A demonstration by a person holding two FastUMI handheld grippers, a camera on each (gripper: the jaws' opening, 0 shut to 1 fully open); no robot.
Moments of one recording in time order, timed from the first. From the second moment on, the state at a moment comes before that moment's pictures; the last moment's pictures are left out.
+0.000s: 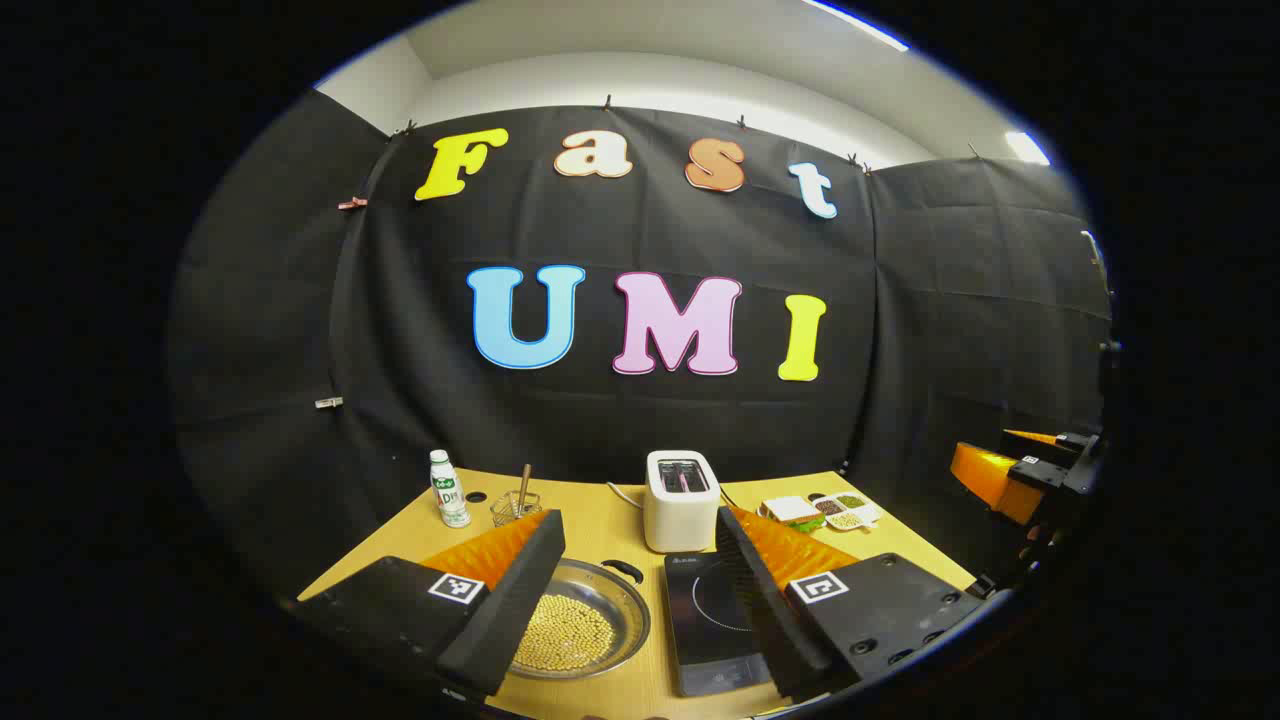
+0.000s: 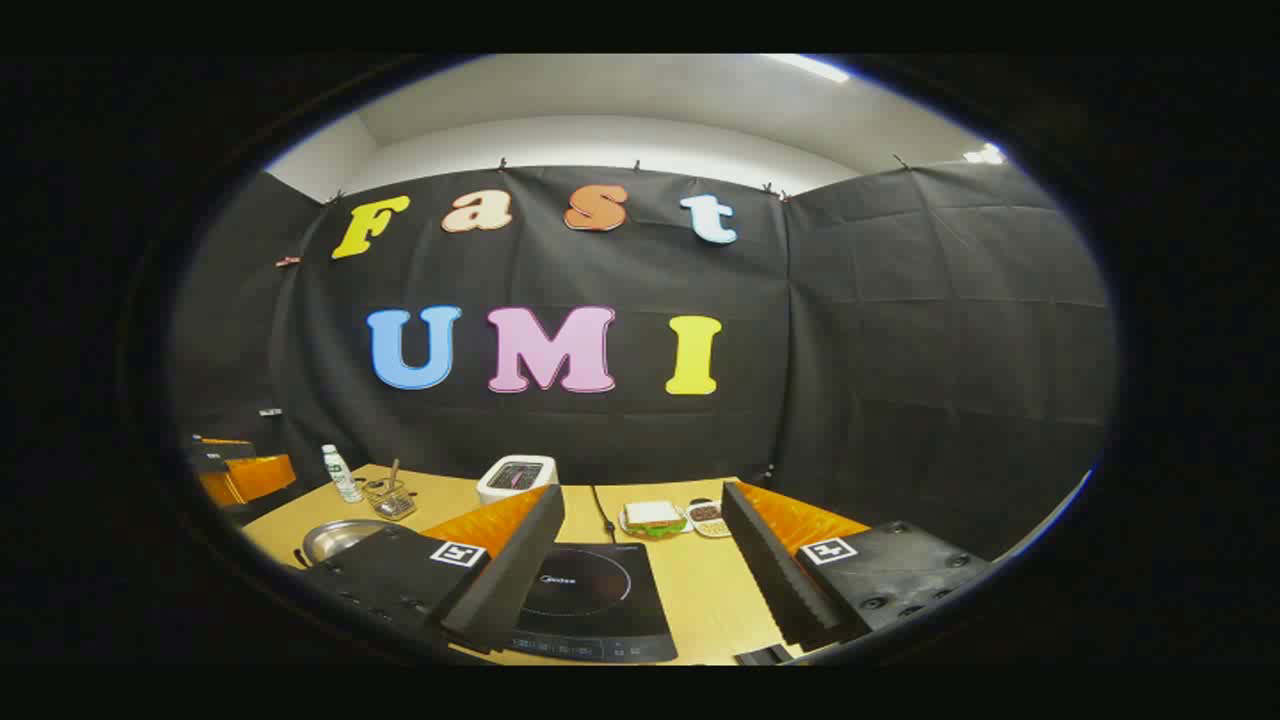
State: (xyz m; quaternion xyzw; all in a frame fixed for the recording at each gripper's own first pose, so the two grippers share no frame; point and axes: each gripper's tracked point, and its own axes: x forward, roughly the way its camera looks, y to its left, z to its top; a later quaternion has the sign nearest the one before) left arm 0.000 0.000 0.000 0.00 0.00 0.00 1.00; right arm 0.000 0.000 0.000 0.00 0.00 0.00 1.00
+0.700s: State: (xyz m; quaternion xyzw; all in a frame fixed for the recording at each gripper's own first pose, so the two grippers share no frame) left arm -0.007 0.034 0.007 0.01 -0.01 0.04 1.00; right arm 0.000 0.007 -0.006 0.01 0.01 0.02 1.00
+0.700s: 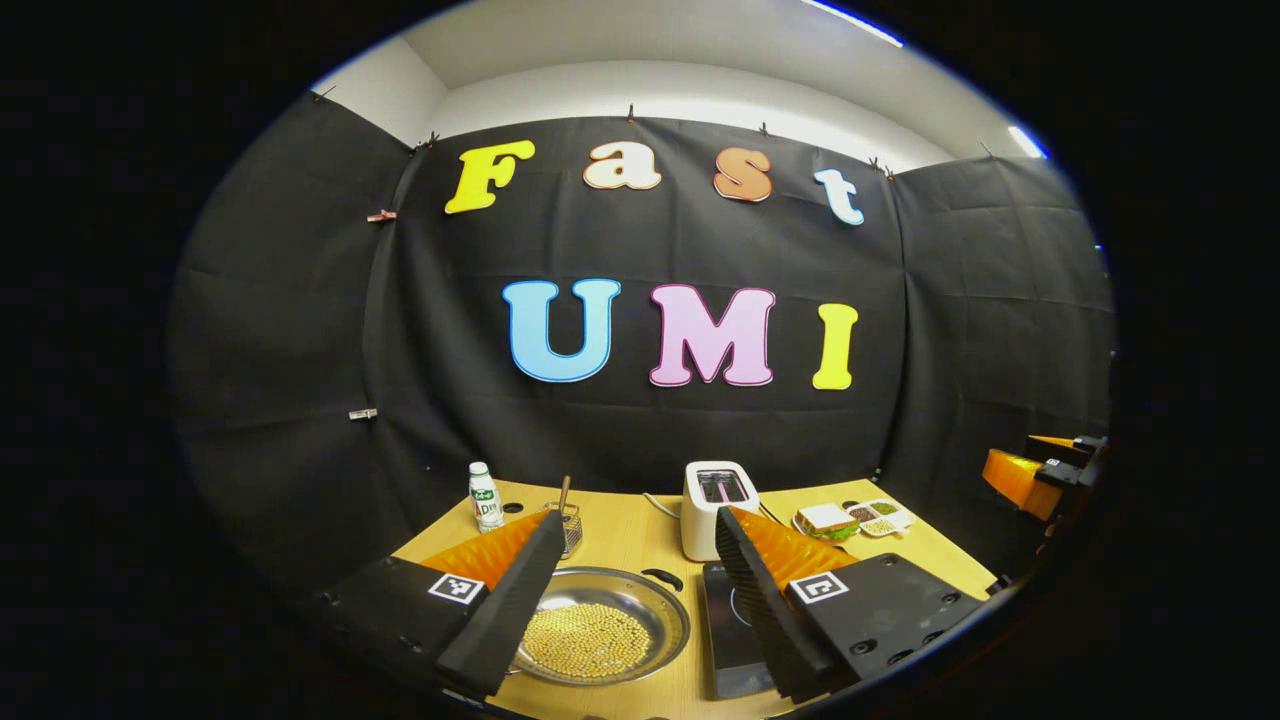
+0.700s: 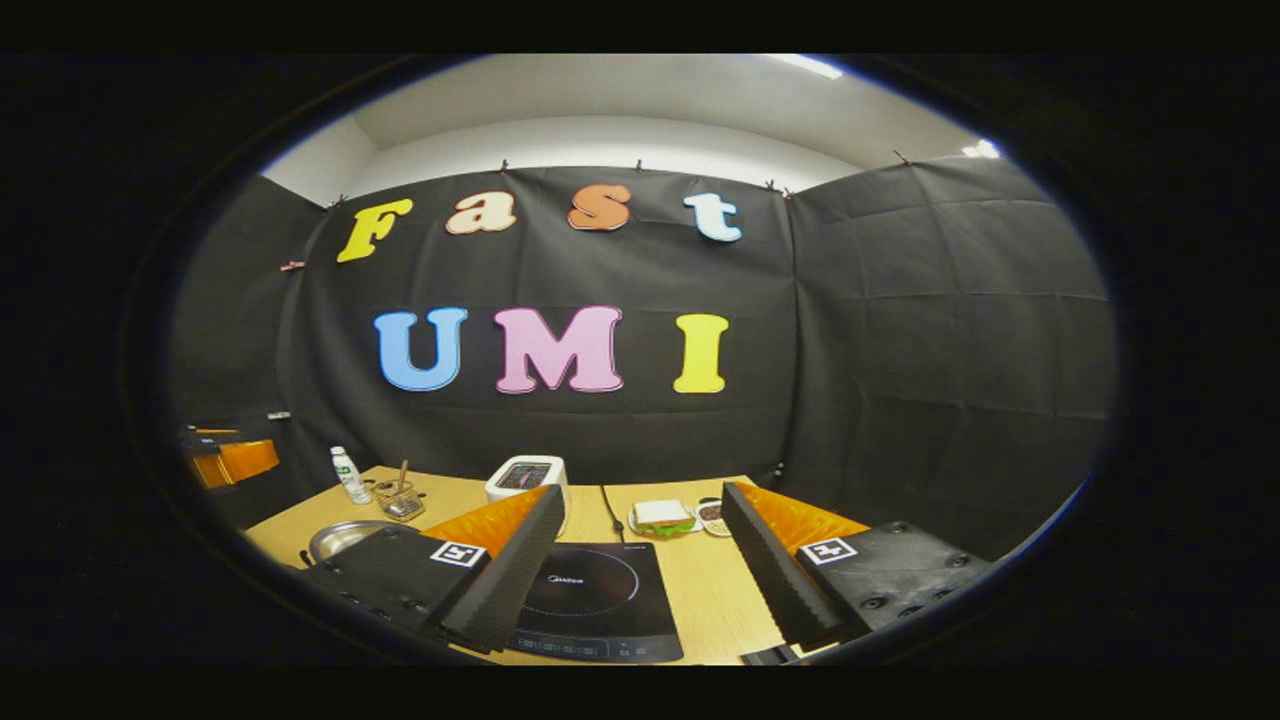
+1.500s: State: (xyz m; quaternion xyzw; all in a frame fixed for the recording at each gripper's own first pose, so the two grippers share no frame) left arm -0.004 0.040 -0.013 -0.01 0.04 0.07 1.00; right arm 0.030 0.013 -0.028 0.02 0.04 0.06 1.00
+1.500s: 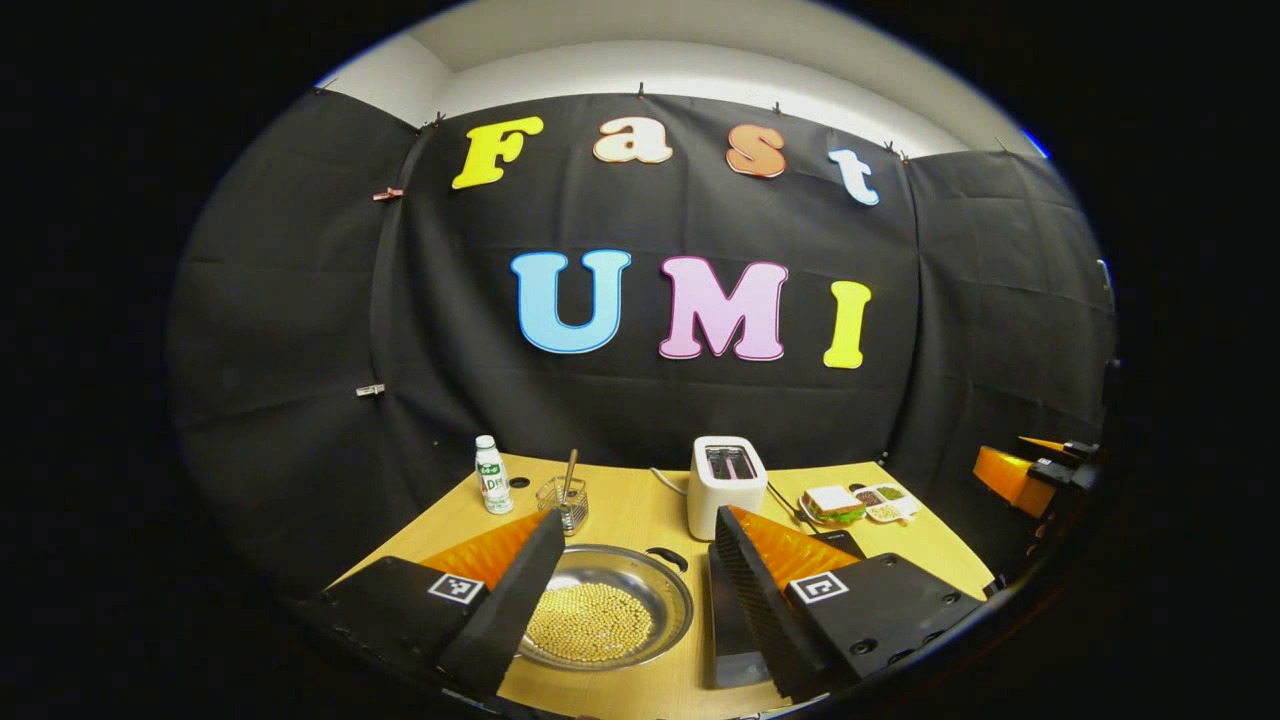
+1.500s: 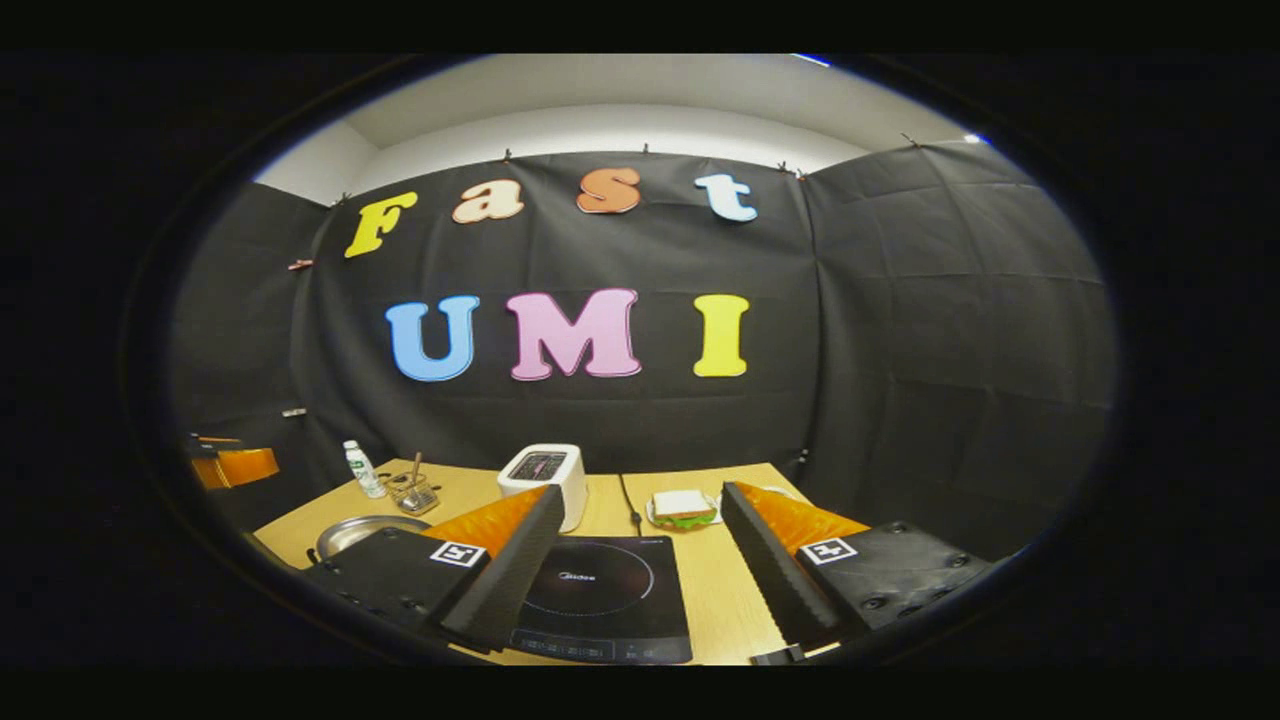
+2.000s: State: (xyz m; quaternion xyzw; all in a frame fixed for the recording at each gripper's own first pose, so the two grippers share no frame) left arm -0.018 0.022 -0.059 -0.04 0.13 0.10 0.99; right arm 0.054 0.014 -0.066 0.01 0.07 0.14 0.99
